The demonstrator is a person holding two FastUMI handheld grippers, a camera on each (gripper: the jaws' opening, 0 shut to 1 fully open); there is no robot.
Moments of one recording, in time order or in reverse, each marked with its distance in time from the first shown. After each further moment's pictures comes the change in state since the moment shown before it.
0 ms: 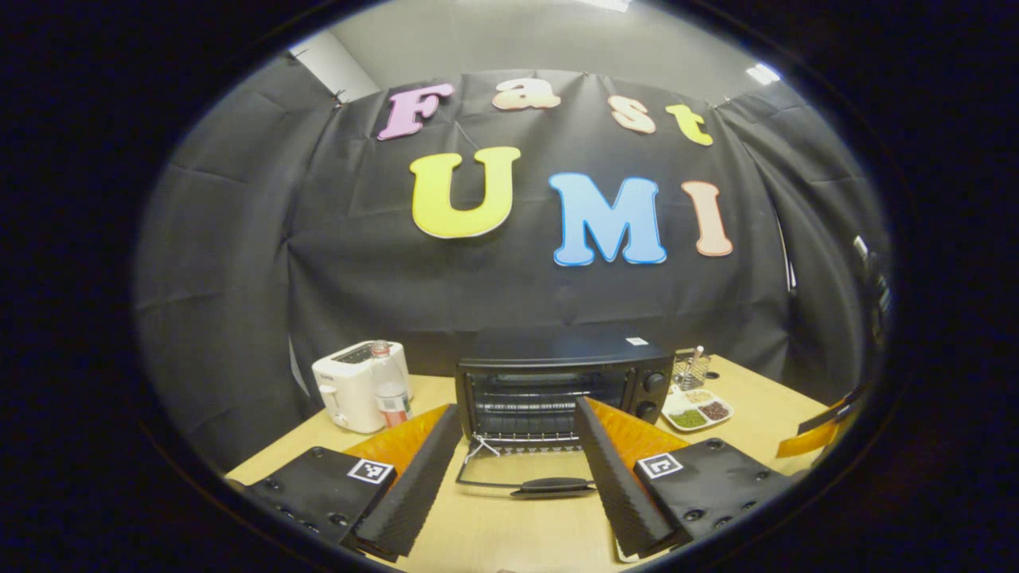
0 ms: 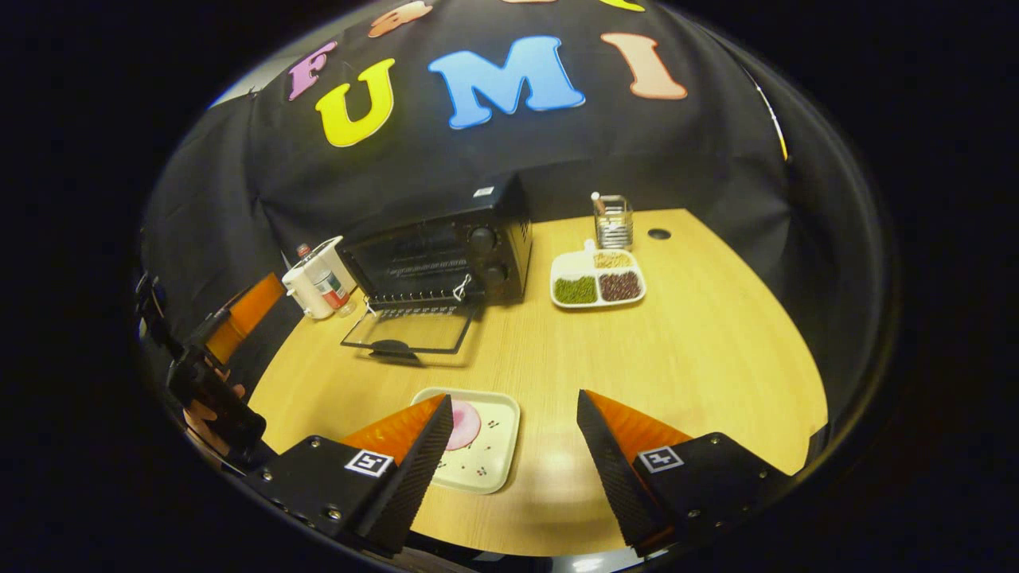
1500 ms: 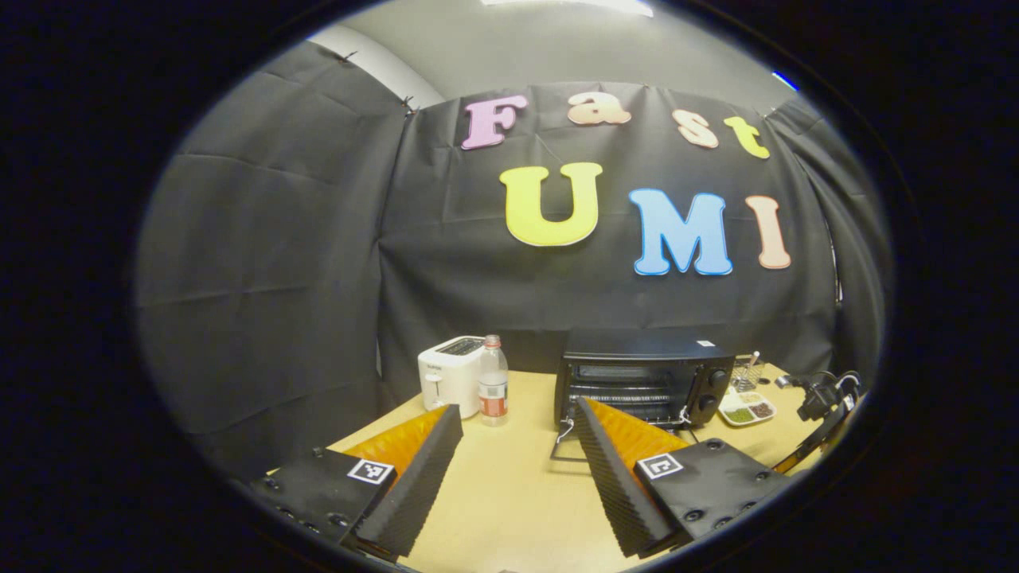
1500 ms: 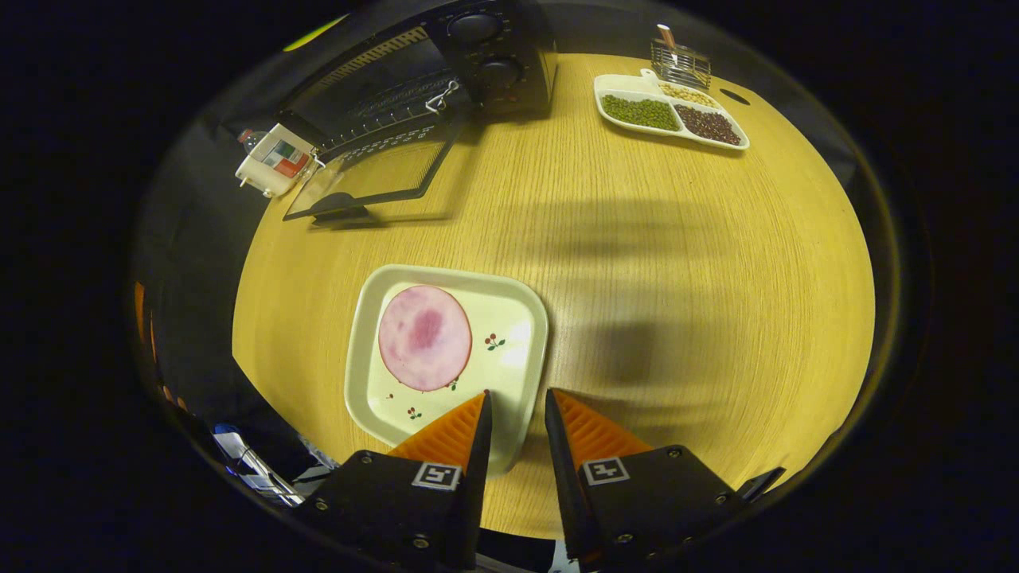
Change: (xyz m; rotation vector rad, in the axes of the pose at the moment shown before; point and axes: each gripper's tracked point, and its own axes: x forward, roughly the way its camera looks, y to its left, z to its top) left arm -0.083 0.092 -0.007 -0.033 0.012 0.235; right arm 0.074 -0.004 -0.097 -0.066 0.622 -0.005
